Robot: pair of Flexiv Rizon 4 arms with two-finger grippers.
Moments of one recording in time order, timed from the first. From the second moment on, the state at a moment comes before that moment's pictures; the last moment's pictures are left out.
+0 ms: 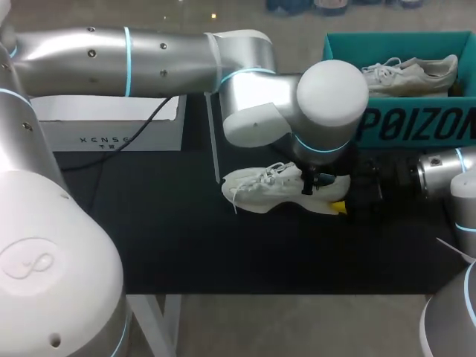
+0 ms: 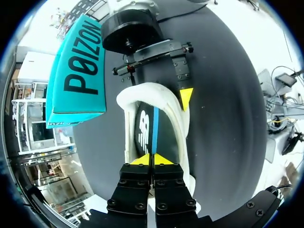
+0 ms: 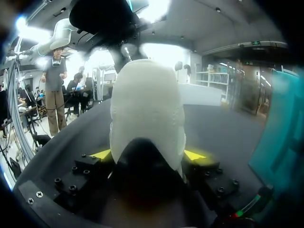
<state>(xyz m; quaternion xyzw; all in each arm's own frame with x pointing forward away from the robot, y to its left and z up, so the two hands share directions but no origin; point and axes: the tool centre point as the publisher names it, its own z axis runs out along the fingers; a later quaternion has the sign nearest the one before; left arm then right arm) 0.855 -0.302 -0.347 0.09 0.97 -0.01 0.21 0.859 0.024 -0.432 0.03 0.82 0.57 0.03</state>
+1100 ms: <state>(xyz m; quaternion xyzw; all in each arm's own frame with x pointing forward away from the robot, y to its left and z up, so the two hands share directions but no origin) 0.832 -0.305 -0.306 0.07 0.96 -0.10 0.25 0.859 0.023 -0.432 0.03 0.82 0.57 0.03</state>
